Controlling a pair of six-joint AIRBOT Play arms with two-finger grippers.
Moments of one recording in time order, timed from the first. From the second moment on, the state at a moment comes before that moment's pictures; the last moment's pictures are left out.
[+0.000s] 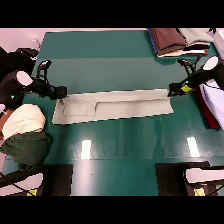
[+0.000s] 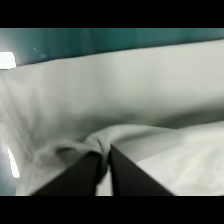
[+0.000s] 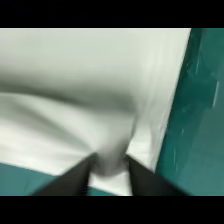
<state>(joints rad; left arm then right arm) -0.04 -1.29 1.10 1.26 -0.95 -1.48 -0.13 -1.53 1.39 -1.24 1.33 1.33</state>
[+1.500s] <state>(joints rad) -0.51 -1.67 1.36 1.06 -0.77 -1.62 -0.19 -1.53 1.50 -0.75 1.45 1.17</state>
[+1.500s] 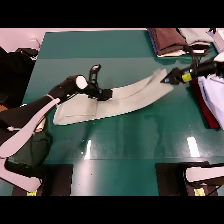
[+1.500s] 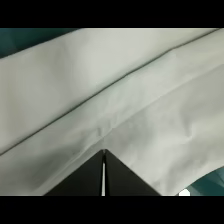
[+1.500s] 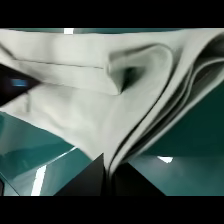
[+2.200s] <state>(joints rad) -0.49 -1.76 1.54 1.08 -0.84 -1.62 0.16 -1.44 1.80 -0.75 1.42 1.33</state>
